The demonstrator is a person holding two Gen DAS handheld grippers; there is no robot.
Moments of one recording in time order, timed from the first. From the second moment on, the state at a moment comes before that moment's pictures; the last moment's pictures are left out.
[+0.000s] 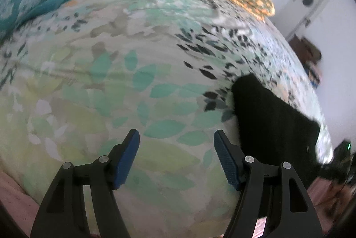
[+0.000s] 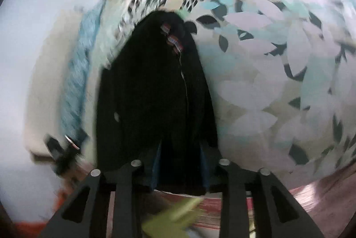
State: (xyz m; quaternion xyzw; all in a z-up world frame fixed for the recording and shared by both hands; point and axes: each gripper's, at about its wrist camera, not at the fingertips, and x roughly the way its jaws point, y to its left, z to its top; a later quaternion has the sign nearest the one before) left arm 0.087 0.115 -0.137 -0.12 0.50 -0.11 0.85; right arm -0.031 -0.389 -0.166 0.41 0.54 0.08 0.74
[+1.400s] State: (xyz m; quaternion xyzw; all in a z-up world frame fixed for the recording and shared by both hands) left arm 0.052 -0.030 -0.136 0.04 0.53 -0.21 0.82; right arm -0.062 -0.286 -0.098 0.13 0.55 0.06 0.83
